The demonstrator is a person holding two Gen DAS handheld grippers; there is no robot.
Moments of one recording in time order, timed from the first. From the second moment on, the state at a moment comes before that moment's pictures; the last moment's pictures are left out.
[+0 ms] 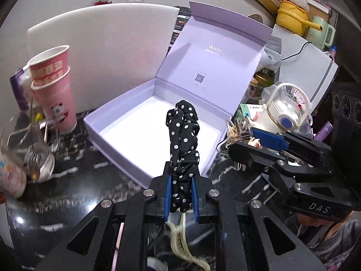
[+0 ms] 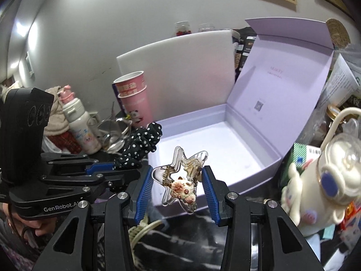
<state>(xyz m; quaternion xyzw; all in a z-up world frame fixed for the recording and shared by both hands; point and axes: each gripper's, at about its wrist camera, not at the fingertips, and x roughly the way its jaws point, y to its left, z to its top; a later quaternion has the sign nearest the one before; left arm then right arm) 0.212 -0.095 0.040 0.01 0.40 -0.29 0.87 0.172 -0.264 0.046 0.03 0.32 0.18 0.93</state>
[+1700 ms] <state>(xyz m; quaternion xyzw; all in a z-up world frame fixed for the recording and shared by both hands) 0.334 -0.128 0.004 0.06 0.45 -0.22 0.86 0.280 -0.287 0.022 0.00 0.36 0.05 0.93</state>
